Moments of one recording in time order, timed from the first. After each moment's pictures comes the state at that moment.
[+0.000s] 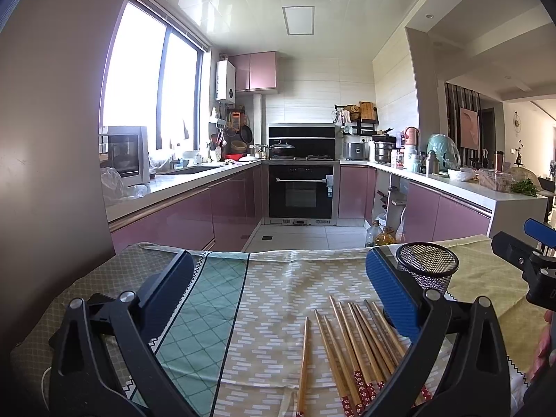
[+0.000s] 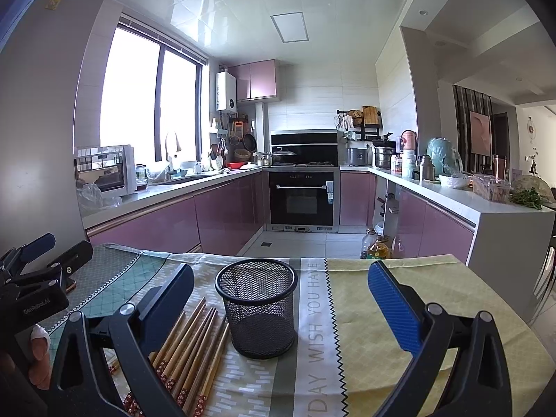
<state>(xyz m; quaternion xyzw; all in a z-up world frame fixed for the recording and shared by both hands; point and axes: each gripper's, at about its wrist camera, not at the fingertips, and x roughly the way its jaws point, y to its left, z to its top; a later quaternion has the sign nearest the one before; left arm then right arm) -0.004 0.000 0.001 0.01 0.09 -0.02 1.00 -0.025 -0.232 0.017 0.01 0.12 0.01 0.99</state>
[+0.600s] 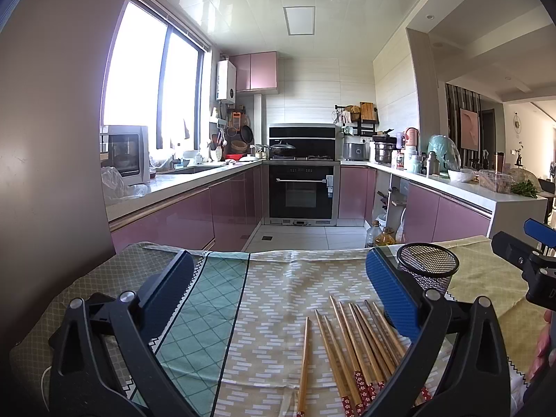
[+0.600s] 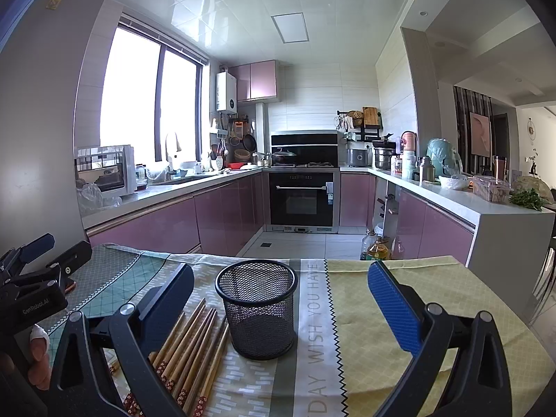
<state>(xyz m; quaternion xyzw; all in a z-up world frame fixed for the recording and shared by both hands) -0.004 0.000 0.001 0.01 0.10 -0.02 1.00 -0.026 -0.233 0.018 0.01 0.12 0.01 0.99</state>
